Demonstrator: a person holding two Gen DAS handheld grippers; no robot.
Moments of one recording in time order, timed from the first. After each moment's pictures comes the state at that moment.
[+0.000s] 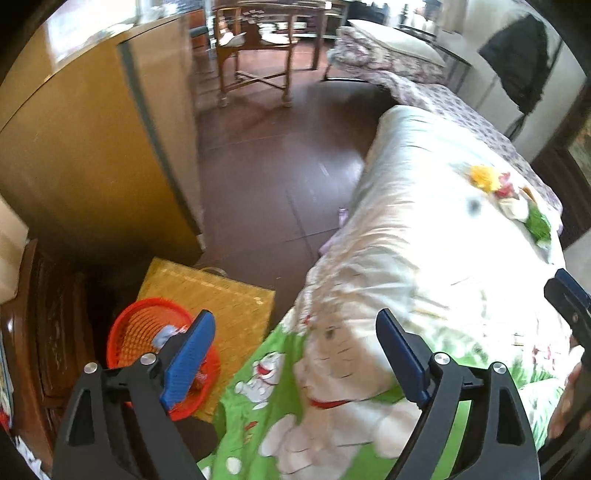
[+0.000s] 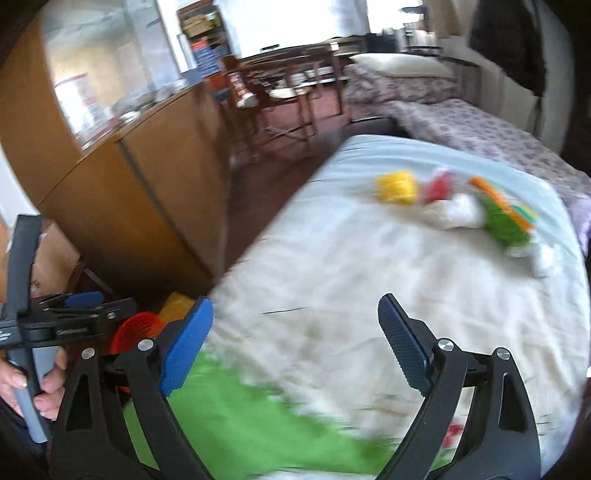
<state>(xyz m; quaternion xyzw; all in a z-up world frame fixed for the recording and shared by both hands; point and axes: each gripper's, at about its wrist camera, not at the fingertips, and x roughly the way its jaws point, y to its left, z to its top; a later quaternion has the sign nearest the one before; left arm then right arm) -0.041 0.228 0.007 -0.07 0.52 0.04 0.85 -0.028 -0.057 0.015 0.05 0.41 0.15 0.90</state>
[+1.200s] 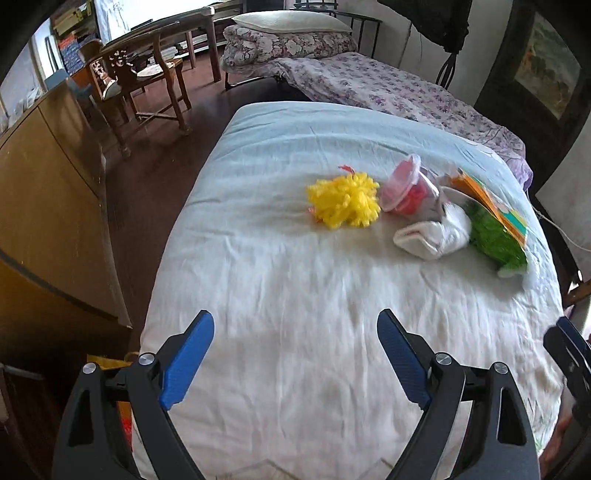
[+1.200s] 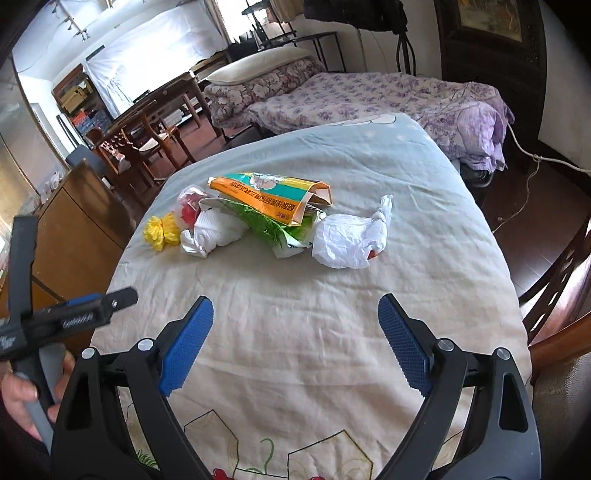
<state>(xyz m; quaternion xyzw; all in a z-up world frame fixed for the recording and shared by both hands) 0.132 0.018 -0.034 0.04 0.52 -0.07 0.85 0.017 -0.239 -0.038 0.18 0.41 -0.03 0.89</state>
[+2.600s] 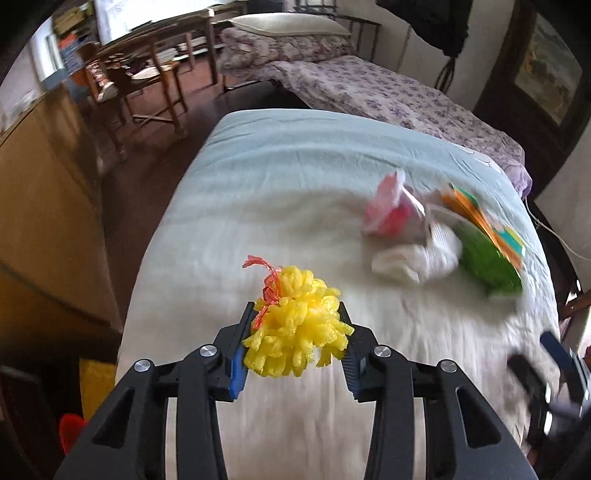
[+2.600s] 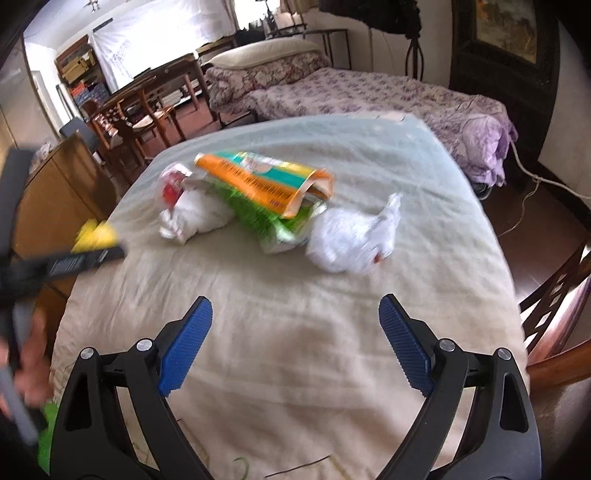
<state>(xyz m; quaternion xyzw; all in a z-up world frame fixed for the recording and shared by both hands) 0.130 -0.005 -0.034 0.02 0.51 -0.07 0.86 0.036 -0.237 -0.053 0.13 0.42 -0.05 0.90</state>
